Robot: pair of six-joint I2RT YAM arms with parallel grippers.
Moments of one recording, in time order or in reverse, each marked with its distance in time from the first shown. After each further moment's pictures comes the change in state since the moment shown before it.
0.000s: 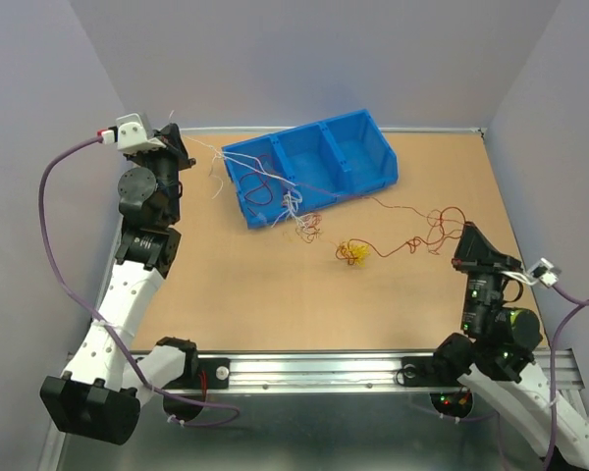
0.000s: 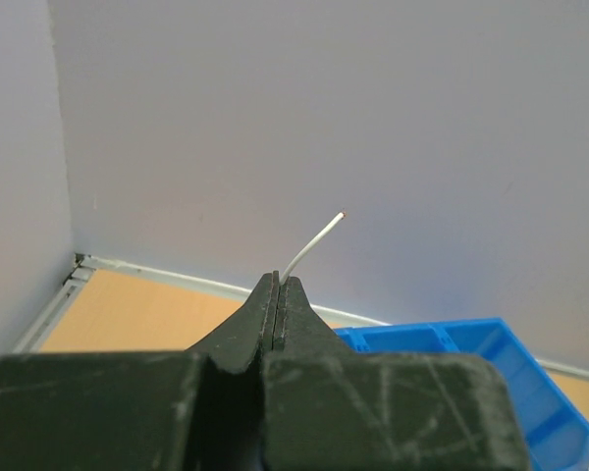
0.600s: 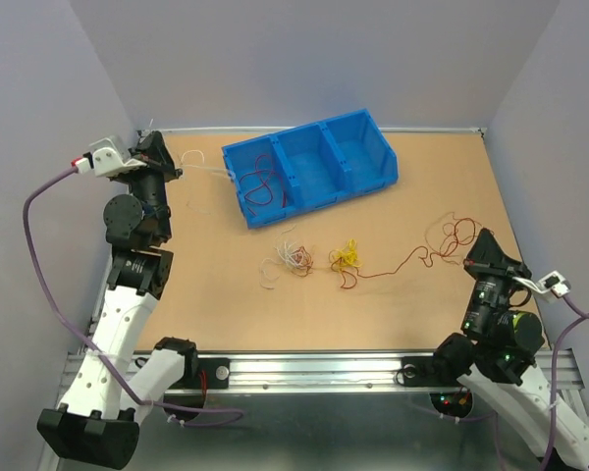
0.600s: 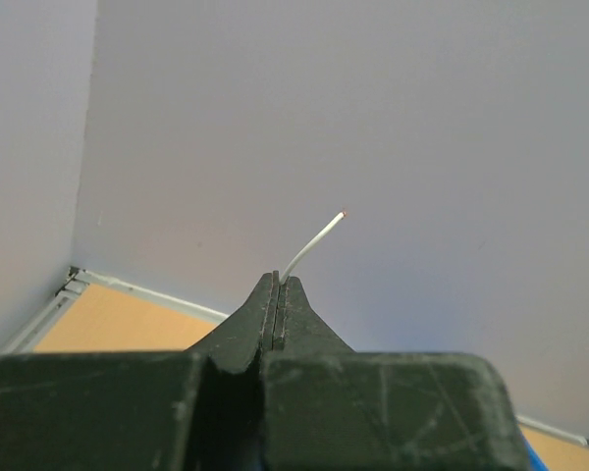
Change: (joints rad) left arm 0.029 -0.128 -0.077 0.048 -0.042 -0.079; right arm -0.002 -0.011 -0.006 -0.026 0.220 0.061
